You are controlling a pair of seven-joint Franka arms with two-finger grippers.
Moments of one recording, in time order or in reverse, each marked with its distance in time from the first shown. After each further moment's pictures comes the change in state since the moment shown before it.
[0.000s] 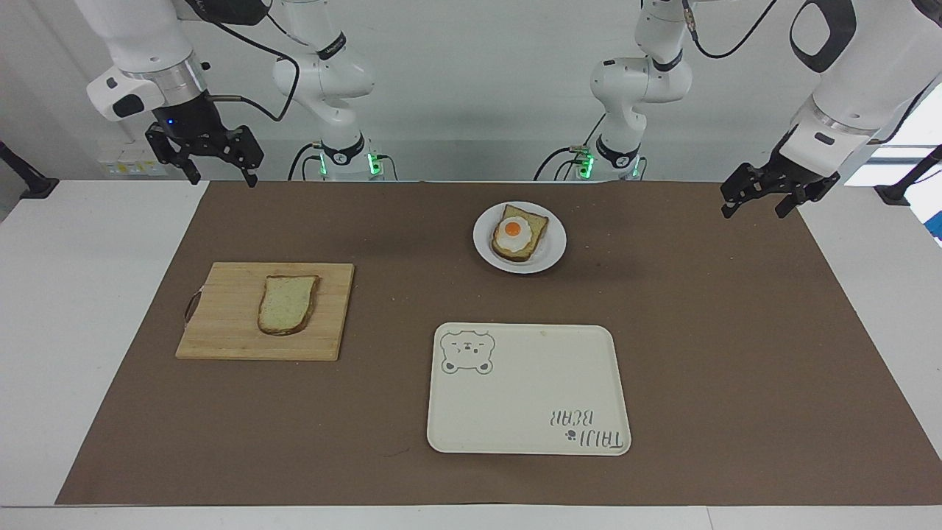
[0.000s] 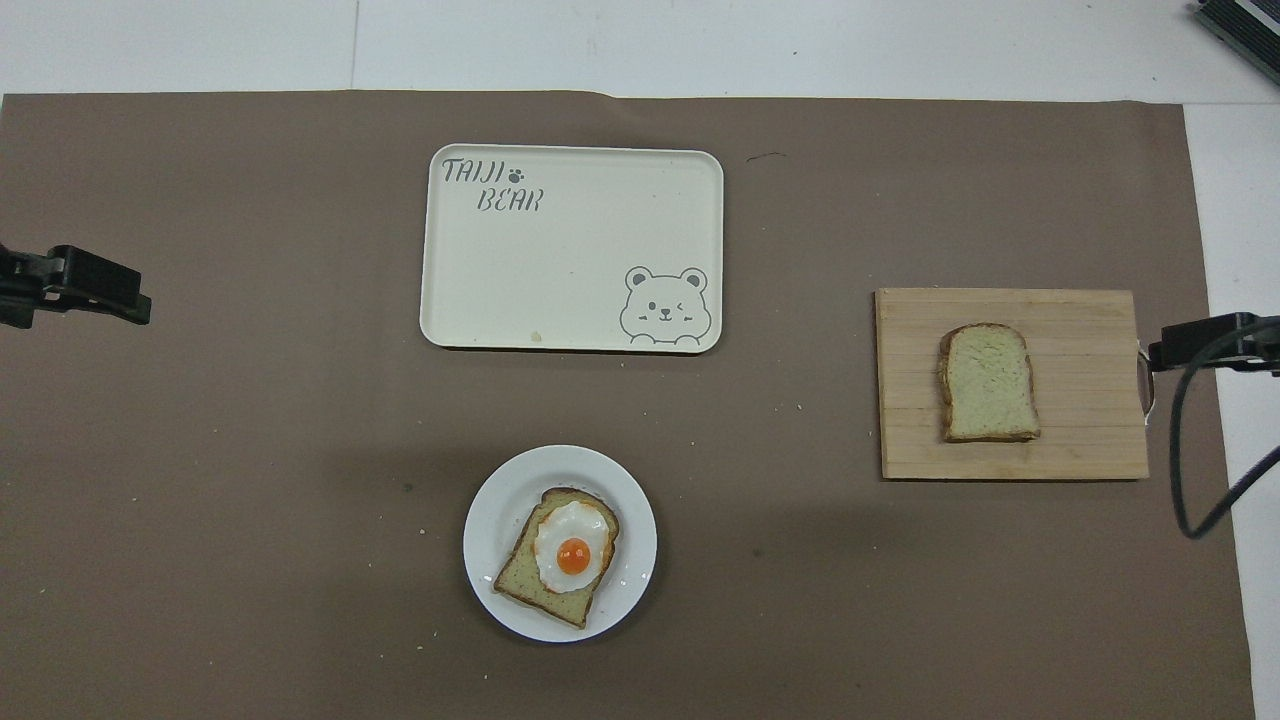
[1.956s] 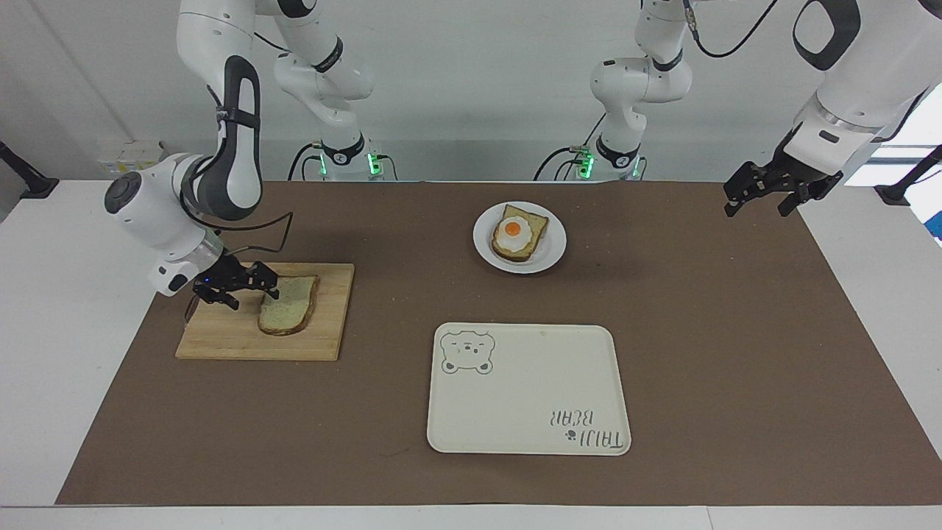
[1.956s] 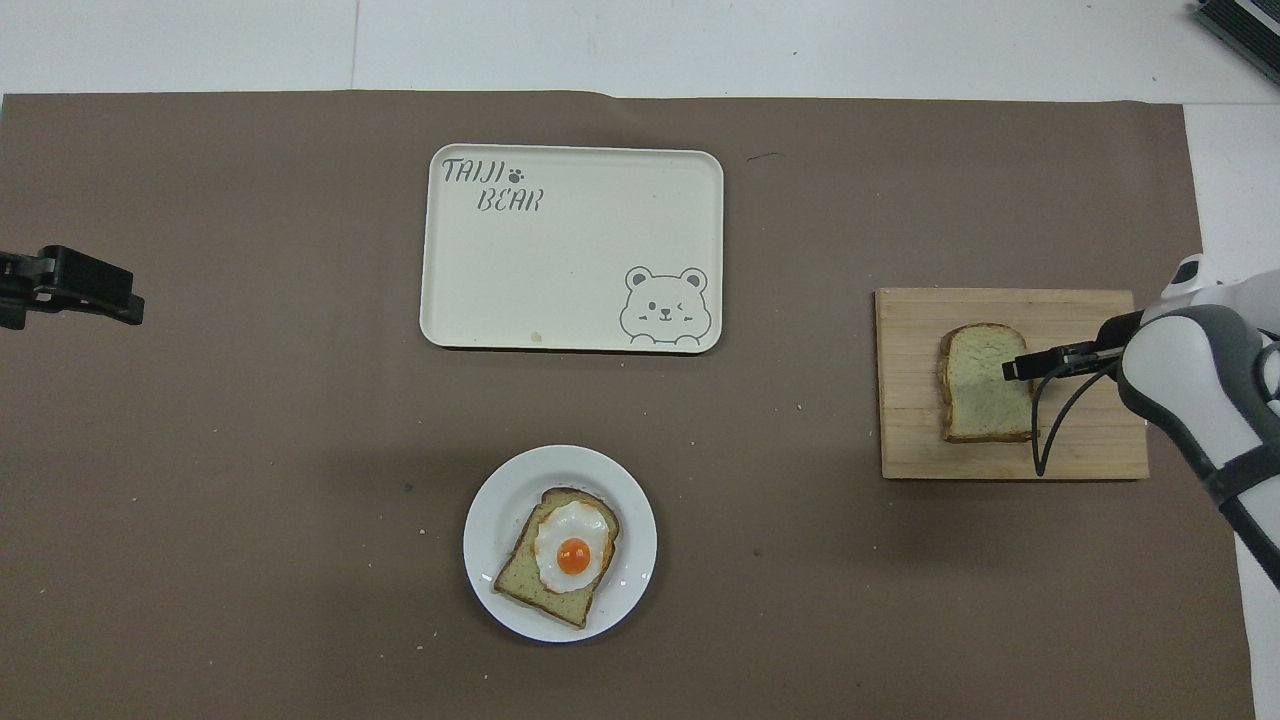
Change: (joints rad) left arm 0.006 -0.004 0.002 0.000 -0.001 -0.002 0.000; right arm -0.169 0.340 -0.008 -0.381 0.341 0.598 -0.580
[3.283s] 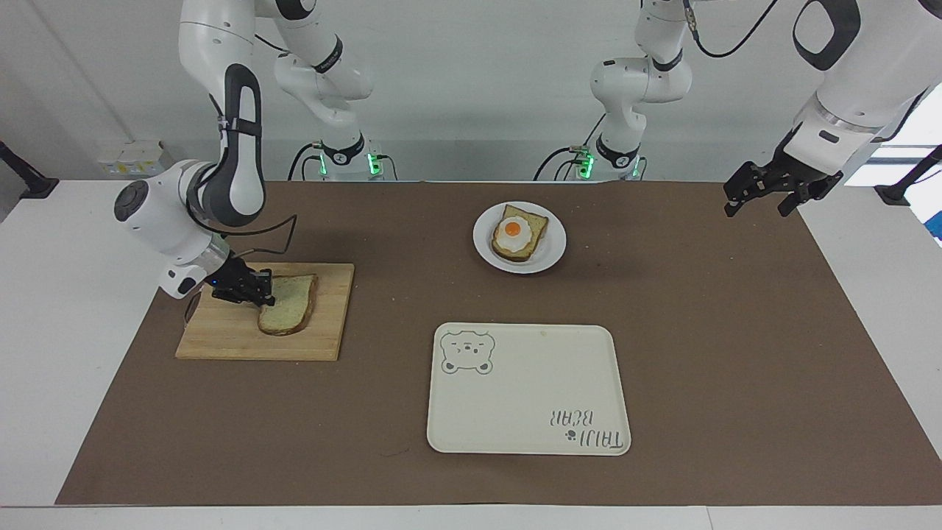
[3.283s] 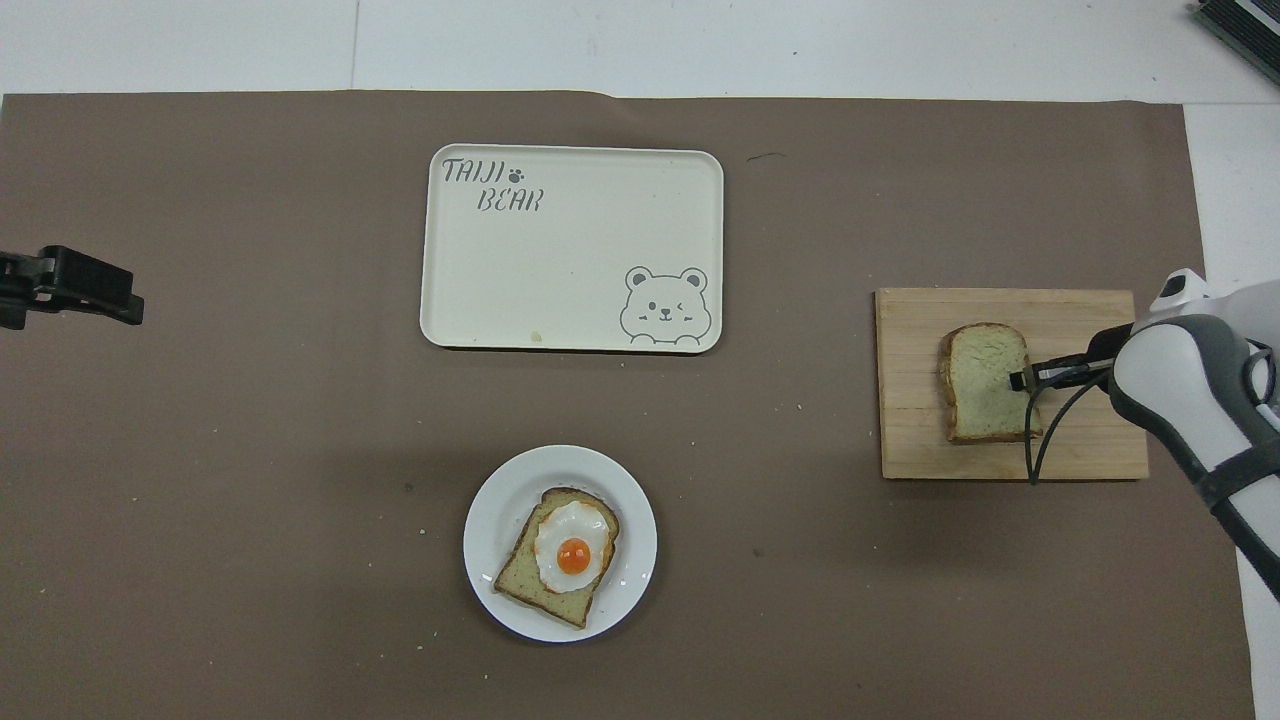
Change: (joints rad) left arm 0.000 0.000 0.000 0.000 0.000 0.000 0.000; right arm 0.000 -0.005 0.000 -0.026 0.013 0.001 0.000
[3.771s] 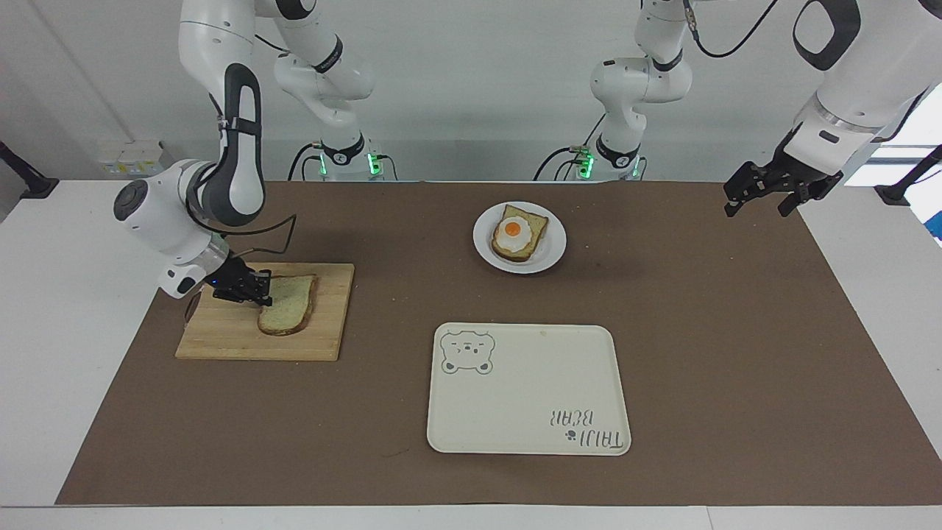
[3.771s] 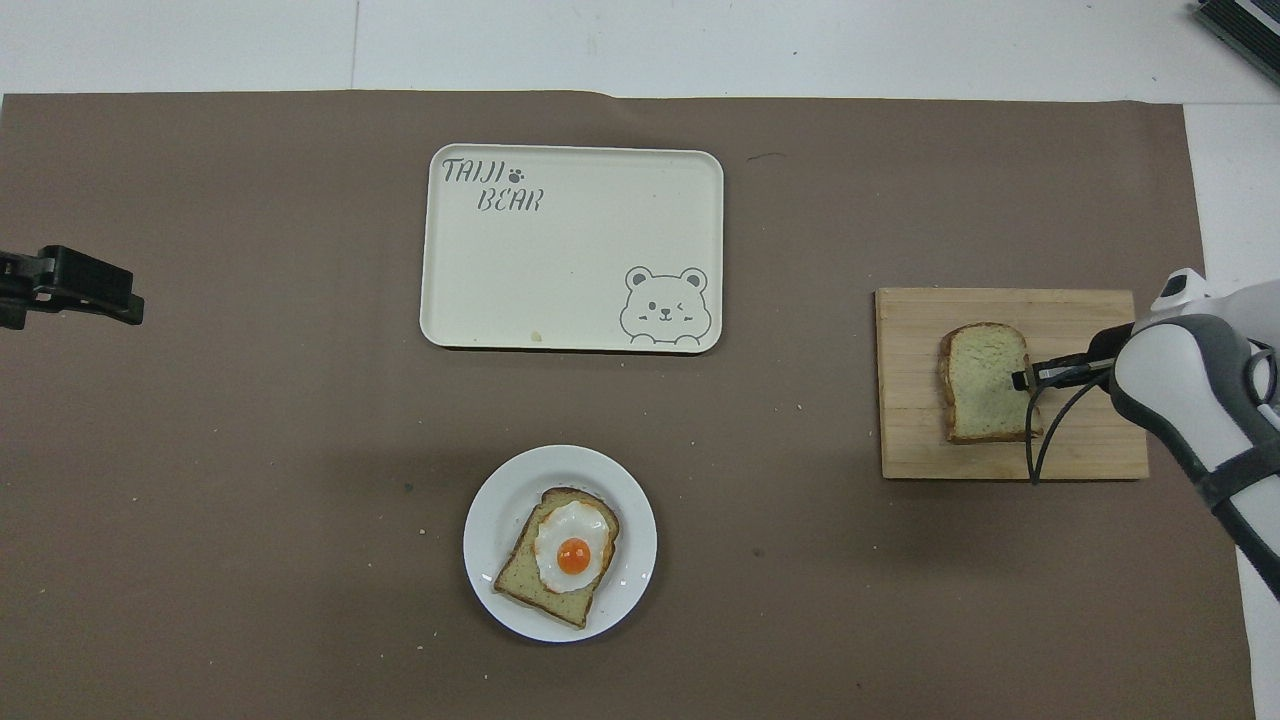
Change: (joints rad) left arm 0.000 0.000 0.000 0.000 0.000 0.000 0.000; right arm 0.000 -0.002 0.000 0.003 0.000 0.000 0.000
